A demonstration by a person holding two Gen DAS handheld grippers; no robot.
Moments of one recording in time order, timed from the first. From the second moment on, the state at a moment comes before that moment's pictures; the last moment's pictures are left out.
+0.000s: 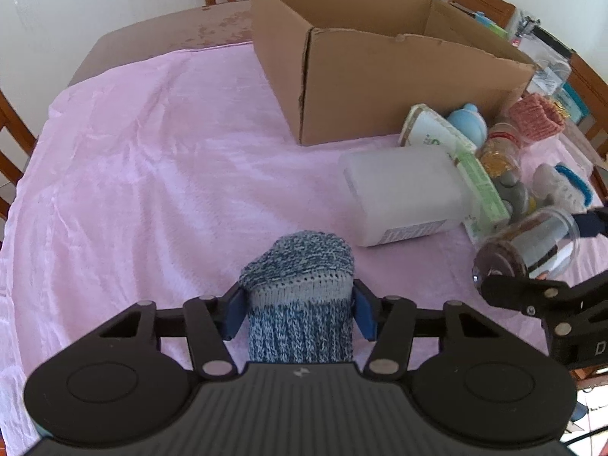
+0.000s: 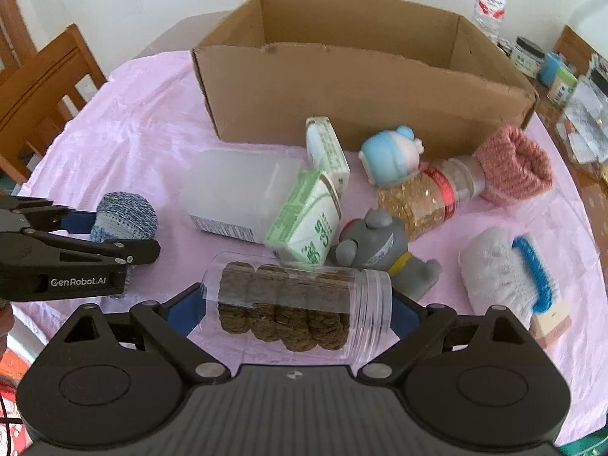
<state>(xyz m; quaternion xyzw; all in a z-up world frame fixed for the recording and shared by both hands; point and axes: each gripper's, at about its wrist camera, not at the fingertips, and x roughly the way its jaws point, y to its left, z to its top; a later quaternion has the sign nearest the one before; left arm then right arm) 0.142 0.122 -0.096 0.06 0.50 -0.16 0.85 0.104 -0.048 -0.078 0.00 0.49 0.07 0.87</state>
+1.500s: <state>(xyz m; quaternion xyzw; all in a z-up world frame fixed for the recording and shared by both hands) 0.255 0.006 0.043 0.06 0.41 -0.17 0.89 0.202 -0.172 0.049 -0.07 0.41 0.15 0.90</state>
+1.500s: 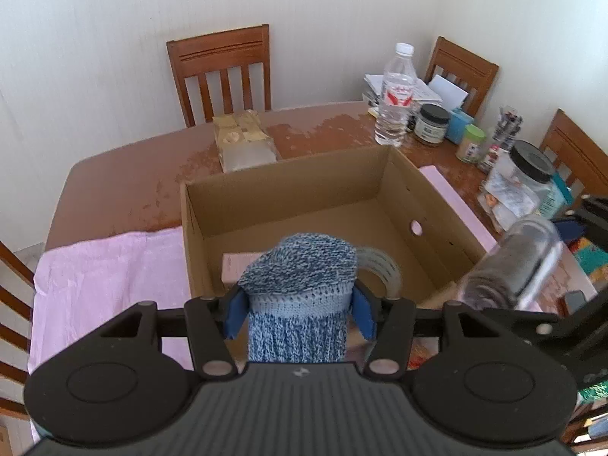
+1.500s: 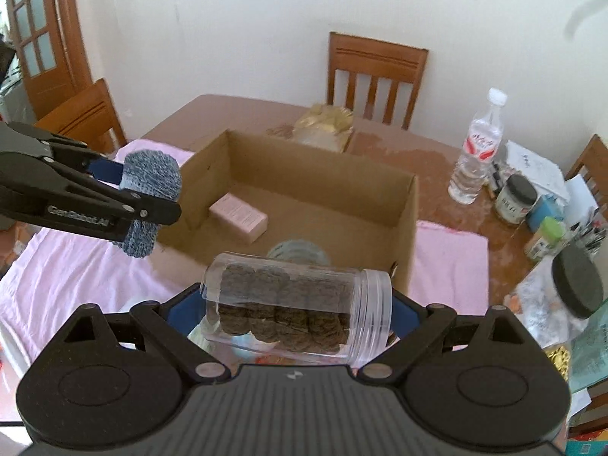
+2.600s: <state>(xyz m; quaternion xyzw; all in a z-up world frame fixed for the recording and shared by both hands) 0.257 0.057 0.007 0.03 0.41 -0.10 0.91 0.335 -0.159 0.010 -0.06 0.44 0.11 0.89</state>
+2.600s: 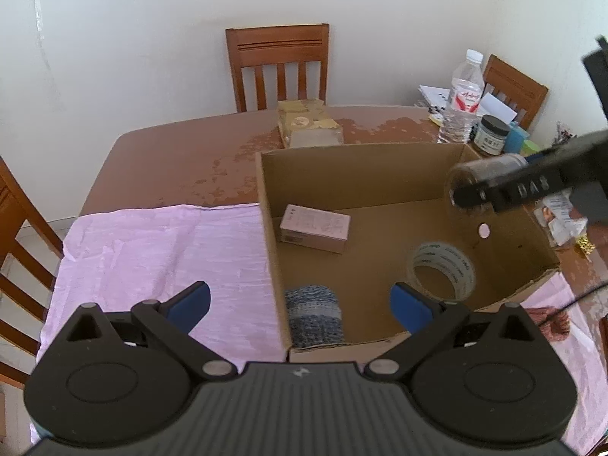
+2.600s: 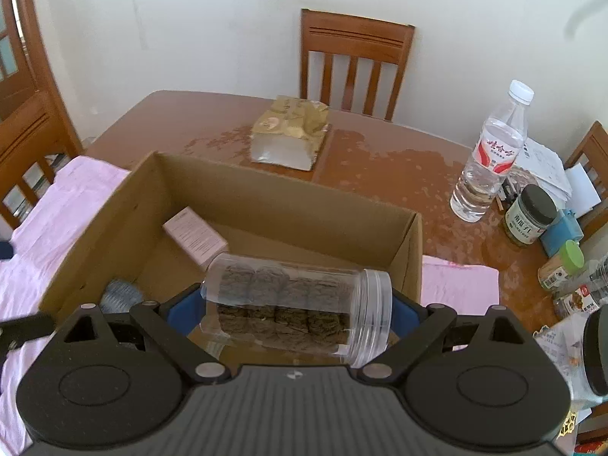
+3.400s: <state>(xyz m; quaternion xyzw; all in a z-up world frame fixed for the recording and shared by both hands) 0.217 0.055 -0.017 0.03 0.41 -0.08 0.91 0.275 -0.170 0.005 -0.05 0.43 0.09 0.90</state>
